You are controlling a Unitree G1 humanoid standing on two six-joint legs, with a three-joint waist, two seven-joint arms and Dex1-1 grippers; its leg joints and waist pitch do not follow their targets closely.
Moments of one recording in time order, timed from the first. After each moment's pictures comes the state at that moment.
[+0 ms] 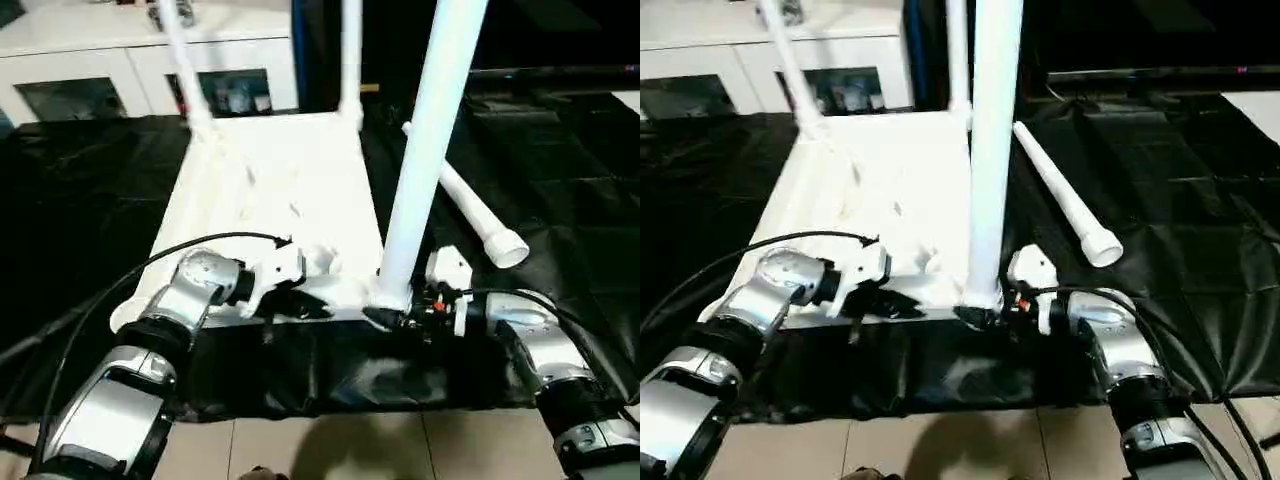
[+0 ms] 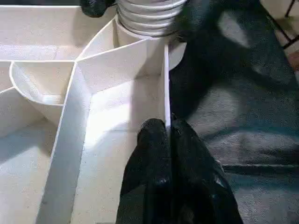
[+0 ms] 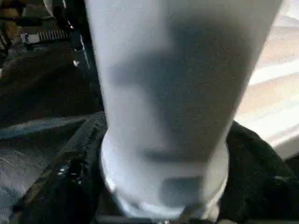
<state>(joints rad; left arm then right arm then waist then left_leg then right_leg) -0.72 0.30 -0.26 0.95 0.06 -0.22 -1.35 -0.45 -0.36 0.13 0.63 0.16 -0.13 1.16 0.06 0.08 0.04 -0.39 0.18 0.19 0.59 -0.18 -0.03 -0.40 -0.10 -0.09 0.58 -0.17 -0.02</state>
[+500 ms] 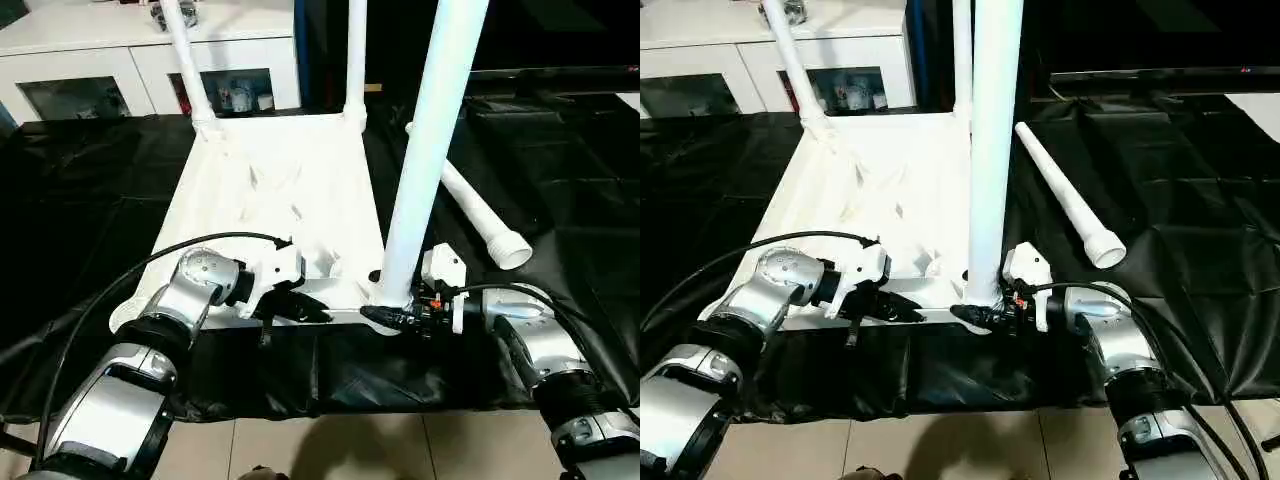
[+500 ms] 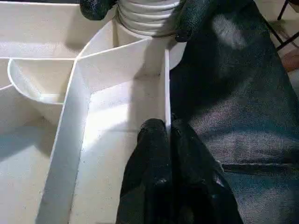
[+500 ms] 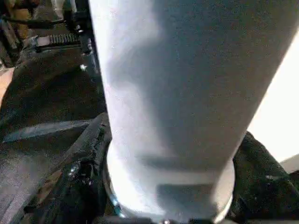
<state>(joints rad) -0.74 0.29 -0.26 0.99 0.06 -0.20 -1.32 -0.46 -0.33 0.13 0.63 0.16 -0.09 1.13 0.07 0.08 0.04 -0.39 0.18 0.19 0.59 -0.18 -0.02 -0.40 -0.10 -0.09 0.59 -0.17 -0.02</state>
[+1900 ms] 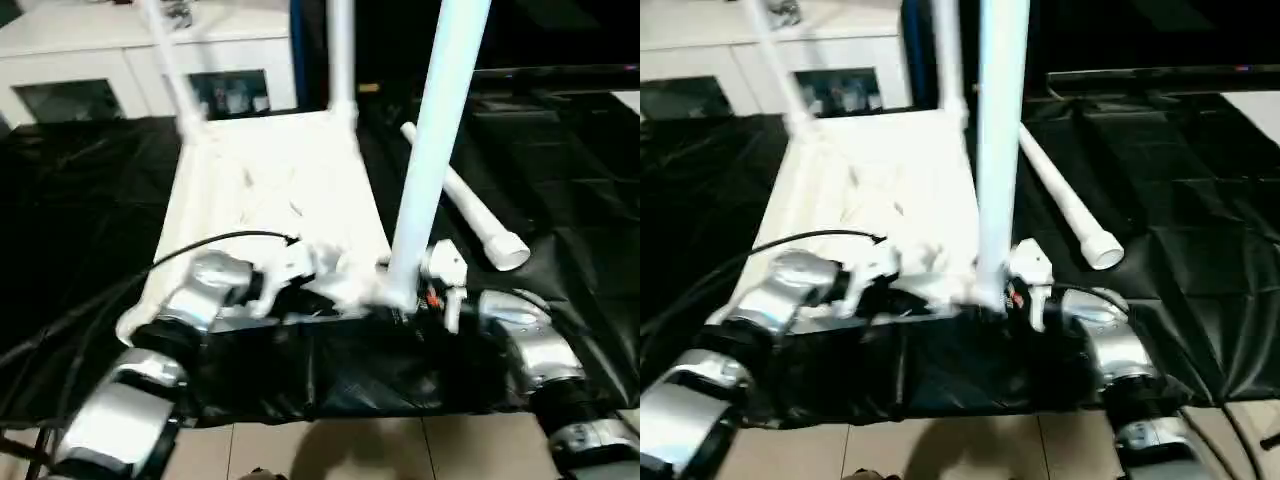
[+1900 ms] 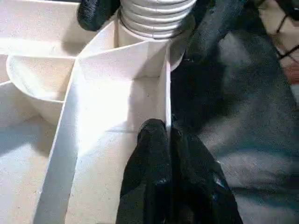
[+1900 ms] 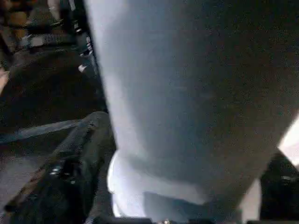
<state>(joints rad) -0.71 0.27 -0.24 0.90 0.05 -0.12 -1.37 -0.44 -0.35 0.14 0.61 0.16 -0.10 1.18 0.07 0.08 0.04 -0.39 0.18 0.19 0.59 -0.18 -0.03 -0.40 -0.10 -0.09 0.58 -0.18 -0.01</state>
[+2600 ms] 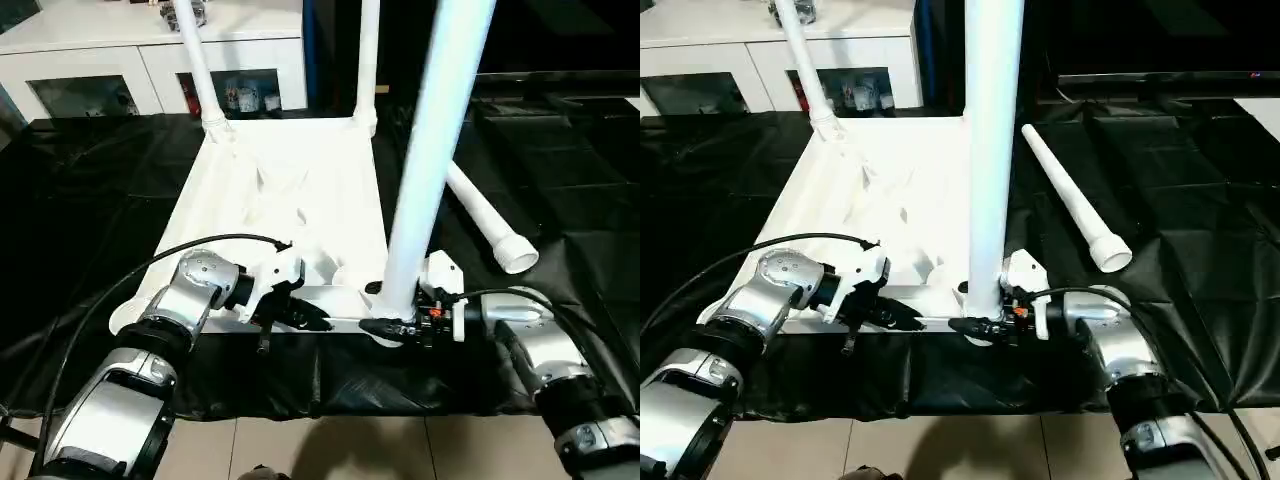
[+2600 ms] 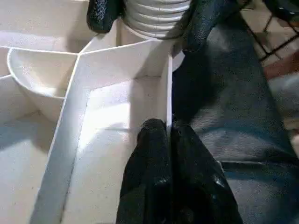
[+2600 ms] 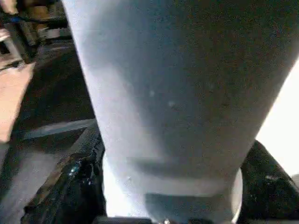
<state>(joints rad) -0.72 0.27 -0.24 0.93 0.05 -0.12 -1.38 -0.42 -0.34 0.15 0.56 0.16 -0.02 1.16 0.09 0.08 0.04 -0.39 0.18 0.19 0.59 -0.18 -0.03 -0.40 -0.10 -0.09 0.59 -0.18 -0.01</state>
